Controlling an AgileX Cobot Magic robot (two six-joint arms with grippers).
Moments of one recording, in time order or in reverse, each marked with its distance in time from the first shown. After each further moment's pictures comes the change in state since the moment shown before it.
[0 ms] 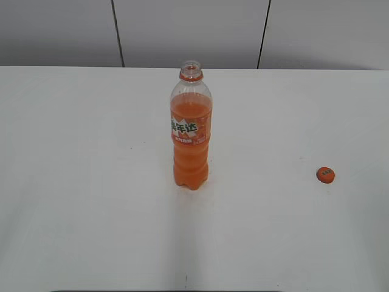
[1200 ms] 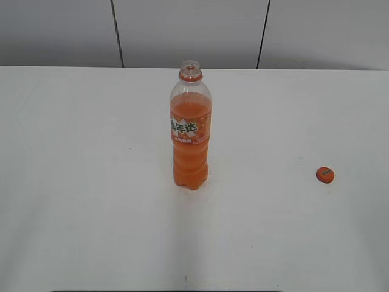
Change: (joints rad) left arm 0.032 -0.003 0.126 -0.164 -0.155 0.192; right arm 0.000 -0.198 0.078 -0.008 -0.110 -0.099
